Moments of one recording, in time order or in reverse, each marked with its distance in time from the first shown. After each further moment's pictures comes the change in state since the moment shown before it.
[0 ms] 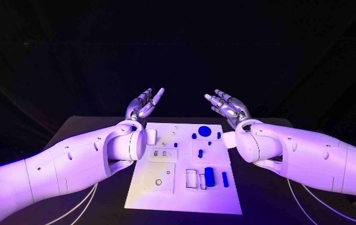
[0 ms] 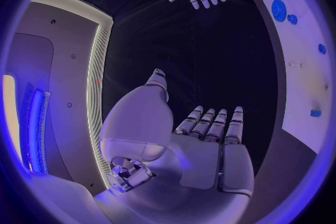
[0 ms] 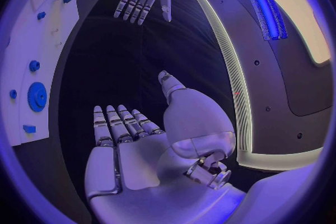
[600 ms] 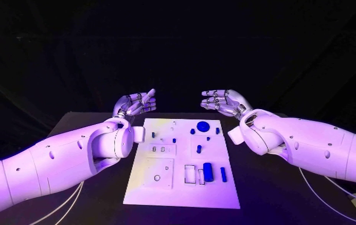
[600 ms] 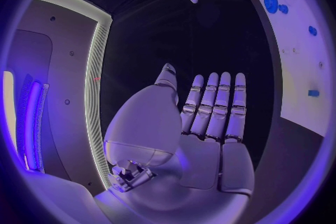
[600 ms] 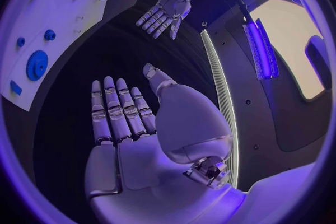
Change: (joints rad) left arm 0.001 -0.089 0.000 0.033 0.002 0.052 -0.004; left_hand 0.168 0.041 -0.020 -0.051 0.006 0.667 0.080 0.167 0.070 0.763 0.034 0.209 0.062 0.721 -0.029 0.203 0.085 0.094 0.541 0.008 0.236 0.103; right arm 0.039 -0.022 -0.026 -0.057 -0.407 0.091 -0.073; right_hand 0.209 -0.032 0.070 -0.140 -0.011 0.504 0.045 0.082 0.040 0.587 -0.028 0.086 0.032 0.595 -0.038 0.097 0.035 0.055 0.409 0.010 0.190 0.085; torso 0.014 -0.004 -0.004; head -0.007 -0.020
